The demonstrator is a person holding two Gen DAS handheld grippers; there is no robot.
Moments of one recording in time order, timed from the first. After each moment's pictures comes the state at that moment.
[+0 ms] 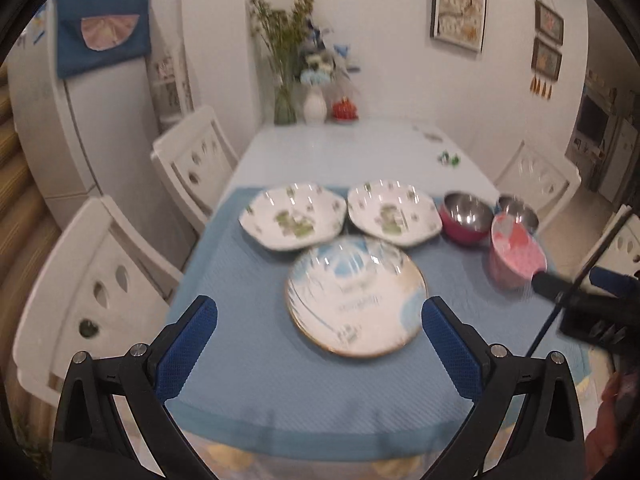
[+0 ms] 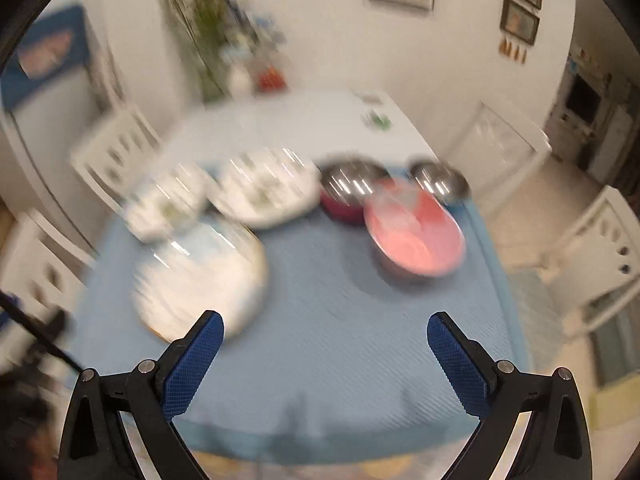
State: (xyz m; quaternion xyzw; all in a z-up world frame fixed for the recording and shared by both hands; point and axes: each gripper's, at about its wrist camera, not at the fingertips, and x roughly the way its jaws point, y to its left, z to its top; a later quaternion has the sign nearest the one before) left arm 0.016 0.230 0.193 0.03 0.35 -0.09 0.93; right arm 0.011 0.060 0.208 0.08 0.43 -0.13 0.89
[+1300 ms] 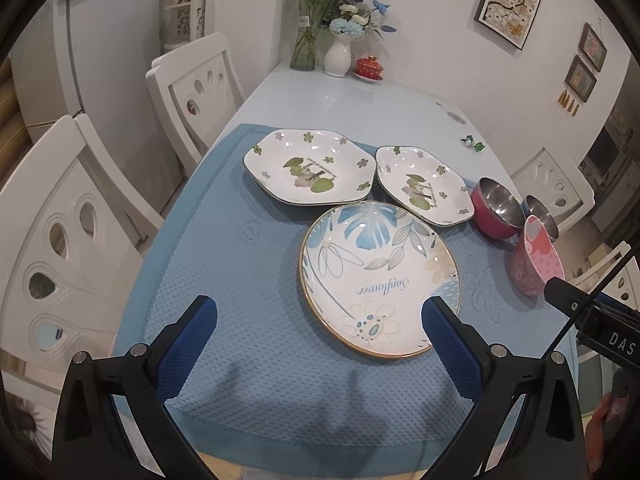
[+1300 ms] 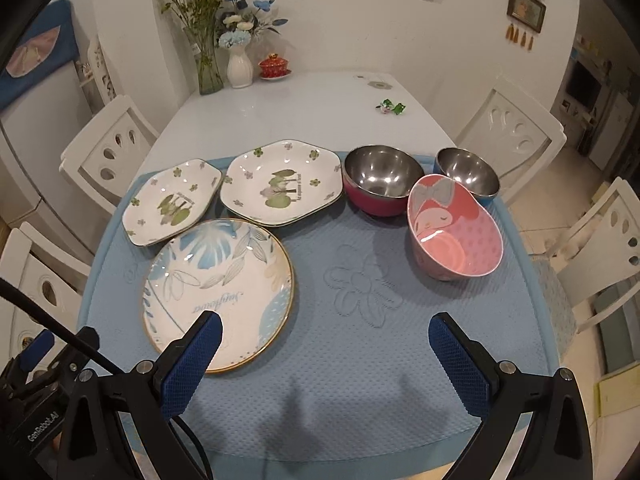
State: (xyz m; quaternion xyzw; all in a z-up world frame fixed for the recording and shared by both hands) left arm 0.075 0.268 0.132 -0.05 0.44 -0.09 0.89; right arm 0.054 0.076 0.161 0.06 0.48 -0.14 0.86
